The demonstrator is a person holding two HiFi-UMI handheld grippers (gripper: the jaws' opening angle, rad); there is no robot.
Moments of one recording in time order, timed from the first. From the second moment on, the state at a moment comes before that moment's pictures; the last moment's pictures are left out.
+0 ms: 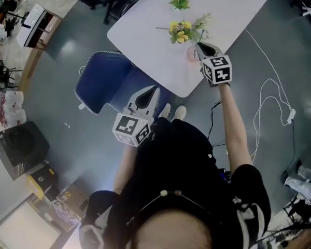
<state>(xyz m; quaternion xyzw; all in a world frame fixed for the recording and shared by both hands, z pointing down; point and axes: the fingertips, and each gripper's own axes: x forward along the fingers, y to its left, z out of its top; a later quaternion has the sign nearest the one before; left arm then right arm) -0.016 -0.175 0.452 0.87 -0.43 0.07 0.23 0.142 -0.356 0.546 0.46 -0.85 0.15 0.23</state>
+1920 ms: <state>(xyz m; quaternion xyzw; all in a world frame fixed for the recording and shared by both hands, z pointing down) 0.052 -0.220 0.400 0.92 -0.37 0.04 0.12 0.189 -0.199 0.340 0.58 -0.81 0.08 -0.04</state>
